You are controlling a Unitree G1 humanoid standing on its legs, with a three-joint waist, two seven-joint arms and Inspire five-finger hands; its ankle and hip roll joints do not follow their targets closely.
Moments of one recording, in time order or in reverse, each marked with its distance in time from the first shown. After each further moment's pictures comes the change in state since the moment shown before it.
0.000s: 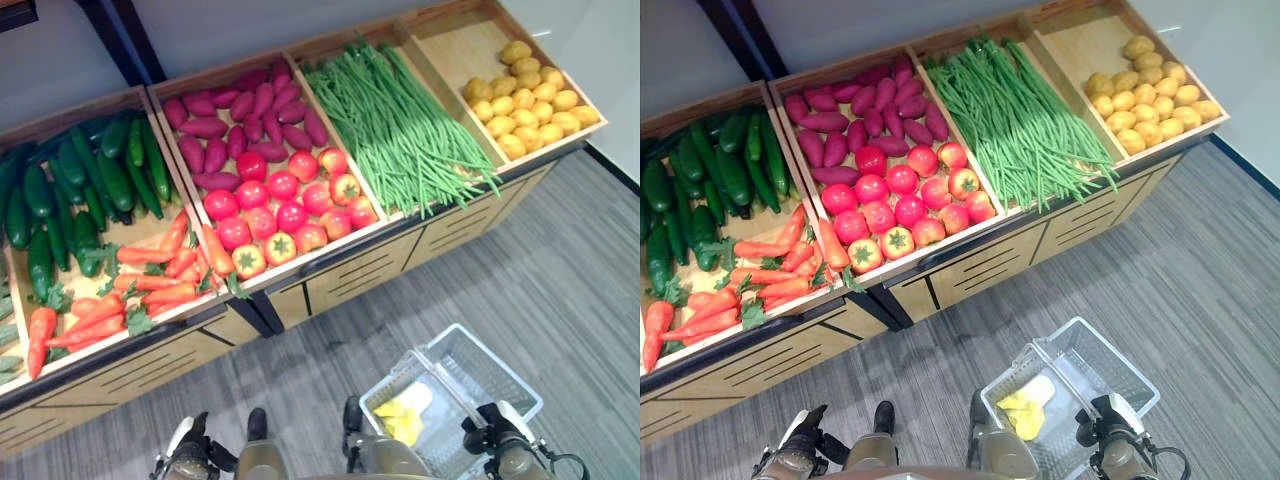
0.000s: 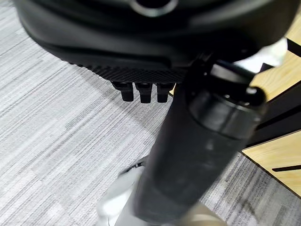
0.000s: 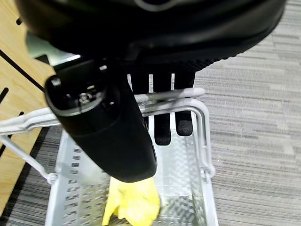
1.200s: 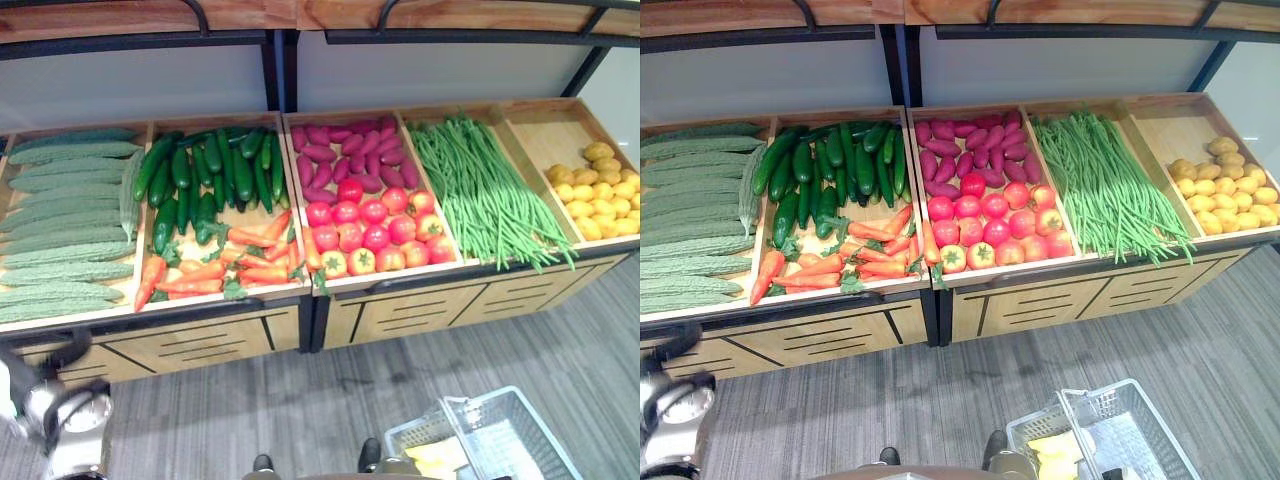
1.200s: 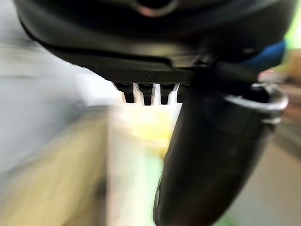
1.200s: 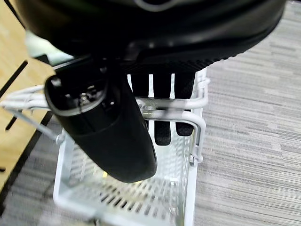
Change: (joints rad) left arm 0.134 0.334 0.461 -0.814 0.070 -0.024 0.617; right arm 0.145 0.063 -0.076 0.098 0.026 -0.015 -0.033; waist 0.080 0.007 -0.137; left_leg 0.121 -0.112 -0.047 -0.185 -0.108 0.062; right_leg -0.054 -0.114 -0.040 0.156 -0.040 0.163
